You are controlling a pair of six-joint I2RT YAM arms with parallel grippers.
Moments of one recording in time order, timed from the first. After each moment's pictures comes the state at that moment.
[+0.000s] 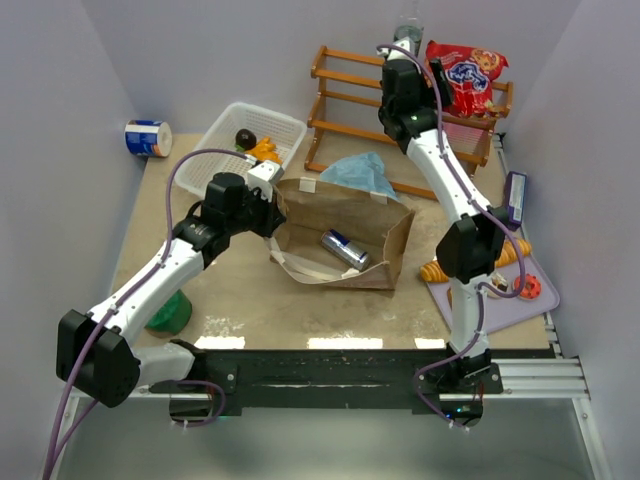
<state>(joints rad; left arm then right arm) -0.44 1.24 0.98 -0.26 0.25 -0.08 0.36 2.13 2.25 -0.40 0.93 -0.46</state>
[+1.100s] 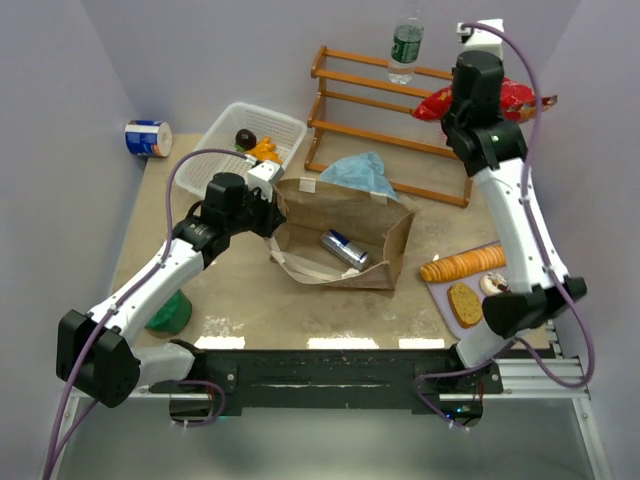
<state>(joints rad) -0.44 1.24 0.98 -0.26 0.25 -0.08 0.29 1.67 2.07 -0.58 0.84 -0.21</state>
